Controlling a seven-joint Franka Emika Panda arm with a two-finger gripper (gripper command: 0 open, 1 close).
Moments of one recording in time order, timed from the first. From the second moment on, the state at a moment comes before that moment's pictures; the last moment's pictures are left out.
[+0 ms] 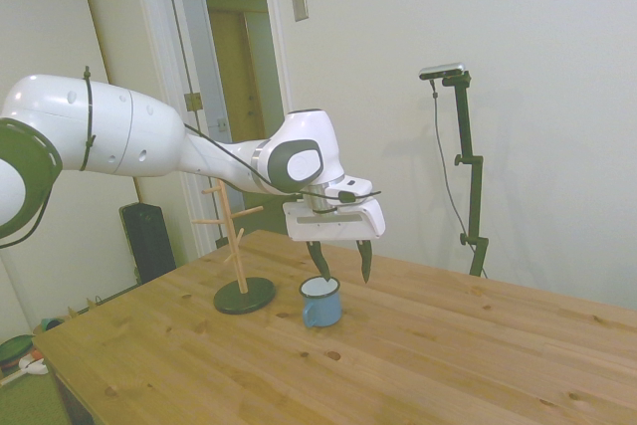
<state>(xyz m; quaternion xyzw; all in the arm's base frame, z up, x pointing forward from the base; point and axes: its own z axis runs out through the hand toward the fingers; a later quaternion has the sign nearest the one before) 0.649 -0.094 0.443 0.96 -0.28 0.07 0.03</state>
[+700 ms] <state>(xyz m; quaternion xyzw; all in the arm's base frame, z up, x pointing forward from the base) 0.663 -0.068 0.400 0.96 -0.26 0.05 0.03</state>
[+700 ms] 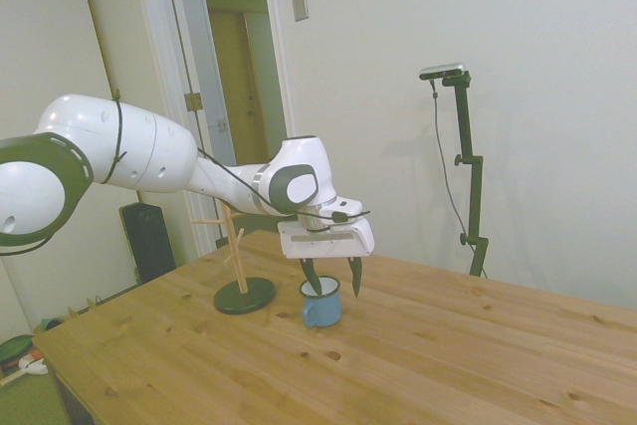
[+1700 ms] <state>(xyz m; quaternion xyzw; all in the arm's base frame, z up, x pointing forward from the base) 0.651 -0.076 0.393 0.96 -0.27 0.06 0.03</state>
